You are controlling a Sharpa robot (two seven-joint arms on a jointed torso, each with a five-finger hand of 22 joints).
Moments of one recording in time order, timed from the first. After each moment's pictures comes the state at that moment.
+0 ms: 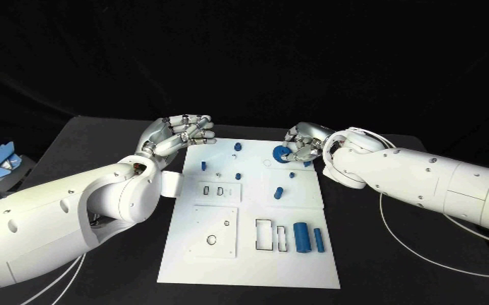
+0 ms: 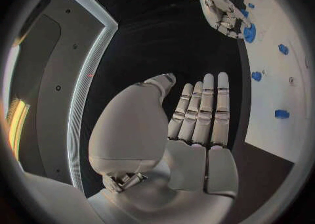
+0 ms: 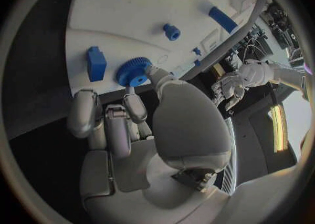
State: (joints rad) left arm 1.15 -0.88 0.03 1.62 -0.05 -0.40 0.47; left_hand 1.42 -0.16 0.41 0.23 0.24 0.86 0.22 0.24 0.16 0.99 0.19 0.08 0.07 0.99 0.13 0.32 0.24 0.17 0.87 0.23 0.42 0.18; right arm 1.26 -0.68 -0.10 1.22 -1.25 -0.28 -0.13; right_hand 1.29 -0.17 0.30 0.17 0.29 0.75 0.17 0.39 0.46 1.24 0.09 1.32 1.18 1.46 0.02 1.54 1.31 0.11 1.32 0.13 1.29 1.21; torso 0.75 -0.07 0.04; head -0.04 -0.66
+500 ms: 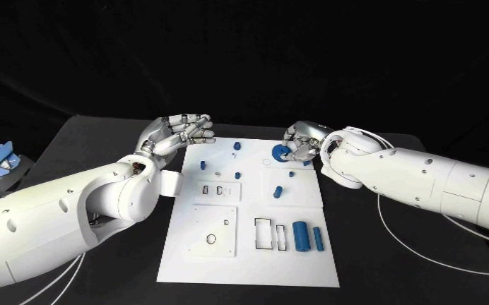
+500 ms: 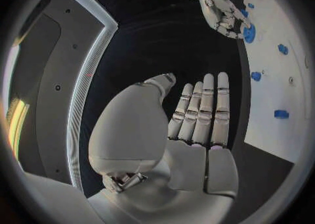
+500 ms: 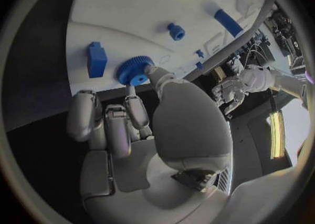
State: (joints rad) left arm 1.15 -0.88 0.03 1.62 -0.05 -0.40 0.47; left_hand 1.42 -0.16 0.41 0.23 0.24 0.86 0.22 0.23 0.16 0.99 0.19 0.07 0.07 0.99 0.13 0.32 0.24 0.17 0.87 0.23 0.42 0.18; right arm 1.26 -0.67 -0.11 1.22 -1.31 -0.31 -0.15; right_hand 1.32 -0.18 0.35 0.14 0.24 0.79 0.16 0.41 0.46 1.29 0.08 1.36 1.23 1.46 0.02 1.54 1.31 0.09 1.34 0.12 1.31 1.24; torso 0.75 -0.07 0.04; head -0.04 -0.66
